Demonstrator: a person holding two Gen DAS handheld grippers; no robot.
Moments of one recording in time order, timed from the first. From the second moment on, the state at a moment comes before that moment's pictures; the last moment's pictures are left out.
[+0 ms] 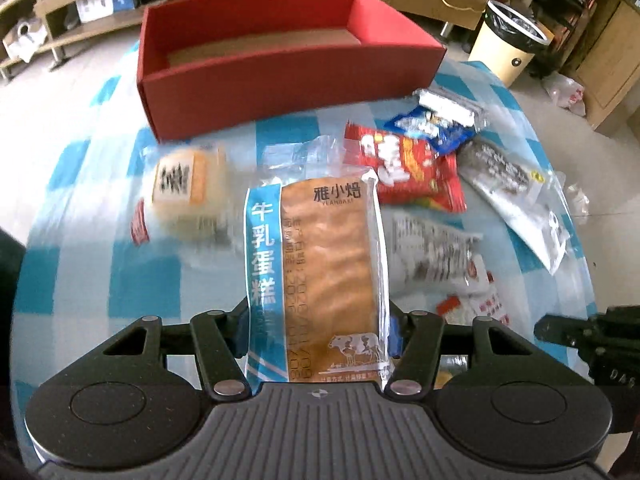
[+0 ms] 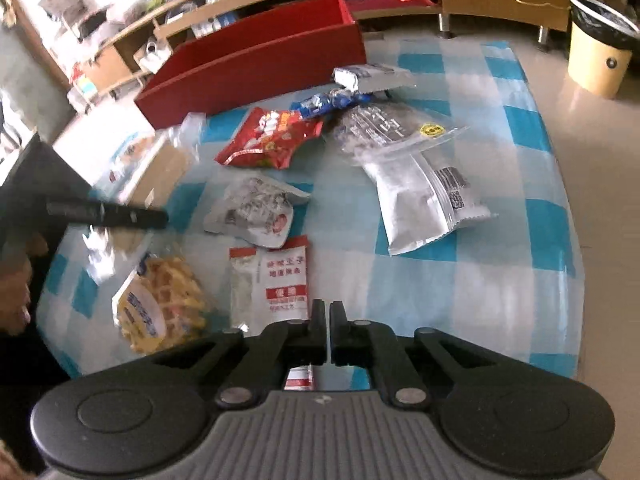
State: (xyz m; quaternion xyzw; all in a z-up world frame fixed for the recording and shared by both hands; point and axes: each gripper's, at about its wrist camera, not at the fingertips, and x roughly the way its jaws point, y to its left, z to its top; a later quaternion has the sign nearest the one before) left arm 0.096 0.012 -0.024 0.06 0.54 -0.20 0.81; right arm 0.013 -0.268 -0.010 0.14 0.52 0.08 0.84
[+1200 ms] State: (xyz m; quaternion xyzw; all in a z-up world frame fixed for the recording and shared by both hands) left arm 0.097 0.022 -0.024 0.03 0.55 -0.20 0.81; right arm -0.003 -0.242 0.006 0.10 0.51 0.11 0.85
